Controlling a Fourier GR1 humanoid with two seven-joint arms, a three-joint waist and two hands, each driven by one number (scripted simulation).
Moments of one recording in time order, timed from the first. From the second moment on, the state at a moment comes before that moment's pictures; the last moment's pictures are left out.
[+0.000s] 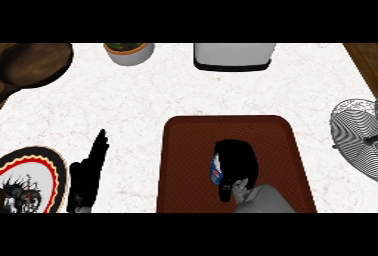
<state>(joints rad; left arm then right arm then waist) 0.08 0.17 -0.17 -1.41 0.03 0.27 0.02 -0.27 -0.04 0.56 -1.47 0.94 0.37 0.84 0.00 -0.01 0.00</state>
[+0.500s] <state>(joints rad) 0.13 0.17 -0.12 -1.43 0.03 0.30 0.03 -0.09 -0.16 0.29 -1.56 1.01 0.16 0.99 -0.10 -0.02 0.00</state>
